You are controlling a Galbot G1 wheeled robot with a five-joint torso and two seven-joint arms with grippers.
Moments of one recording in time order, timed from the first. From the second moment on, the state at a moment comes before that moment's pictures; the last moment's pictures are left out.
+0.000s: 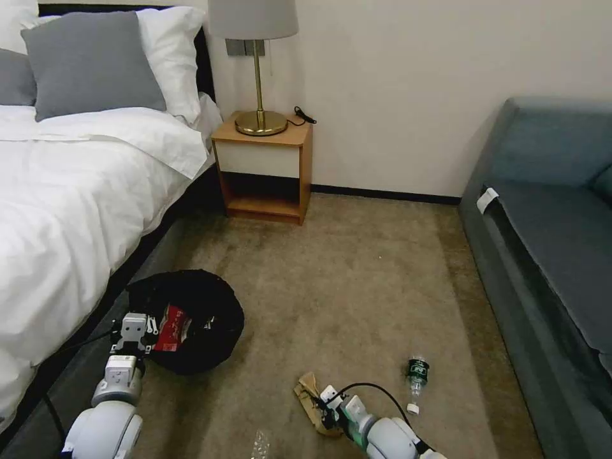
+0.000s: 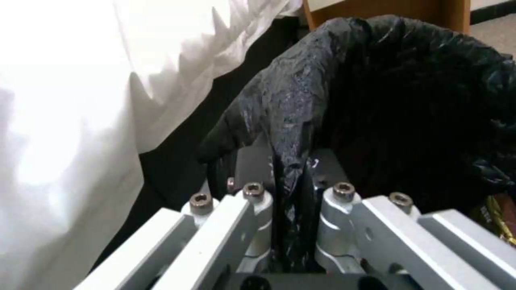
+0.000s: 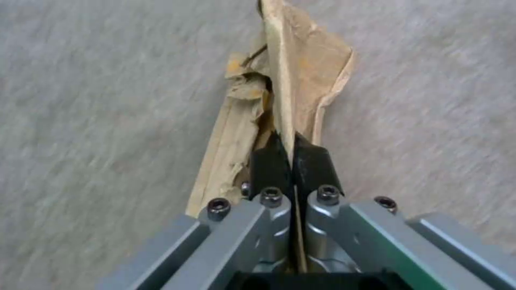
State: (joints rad) left arm 1.52 -1.15 -0.64 -1.87 -0.07 0.06 -0.21; right arm -1.17 1.19 -0.12 1.44 0.11 -0.30 -0.15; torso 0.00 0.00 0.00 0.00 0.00
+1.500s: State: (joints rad) left arm 1.51 -1.23 -0.53 -1.93 0.00 0.07 -0.21; right arm -0.92 1.40 -0.23 1.47 0.57 -0.09 -0.16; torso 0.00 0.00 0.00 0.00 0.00
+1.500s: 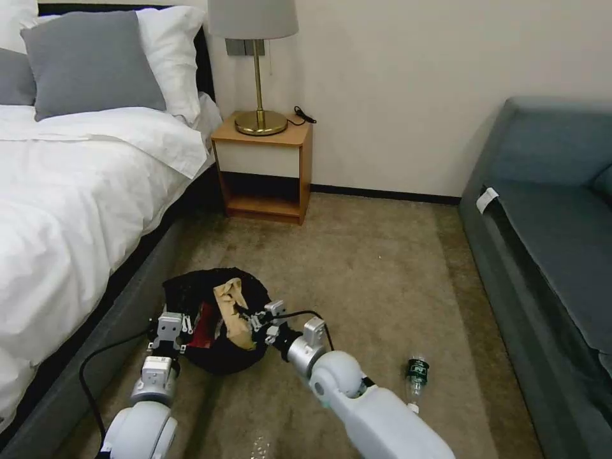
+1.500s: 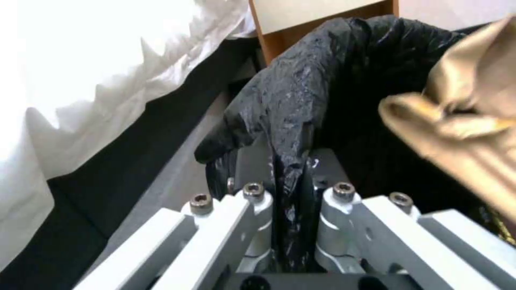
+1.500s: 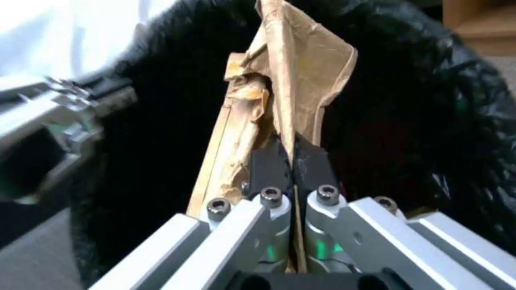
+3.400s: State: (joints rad) left arm 1.45 -1.20 -0.52 -1.83 -0.02 0.05 -0.20; right arm -1.04 1.20 0.06 1.45 0.40 -0.35 0.22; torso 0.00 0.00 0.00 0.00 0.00
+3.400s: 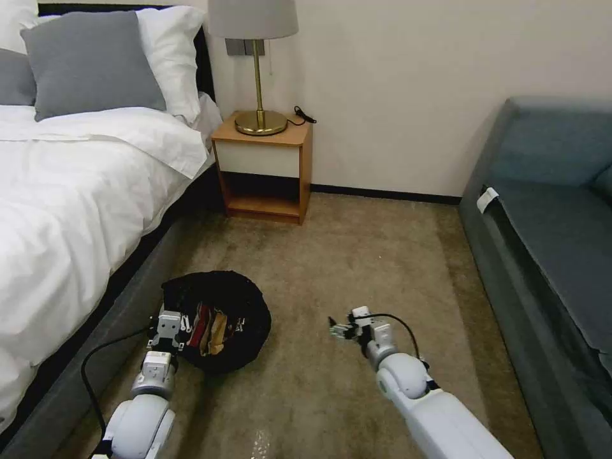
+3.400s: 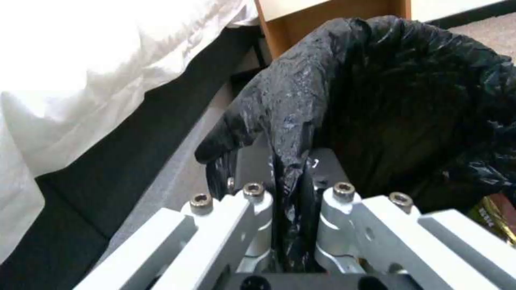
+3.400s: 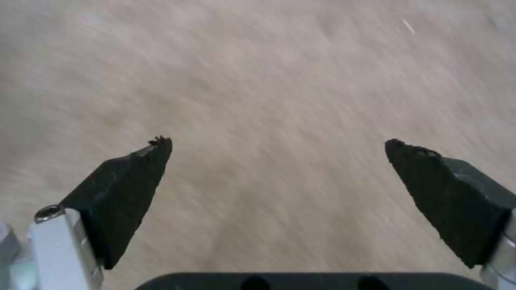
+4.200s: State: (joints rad) left arm 1.44 -1.18 -0.52 -1.80 -0.03 0.03 -0.19; right arm -1.07 1.22 0.16 1.45 0.67 -0.66 0.81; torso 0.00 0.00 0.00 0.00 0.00
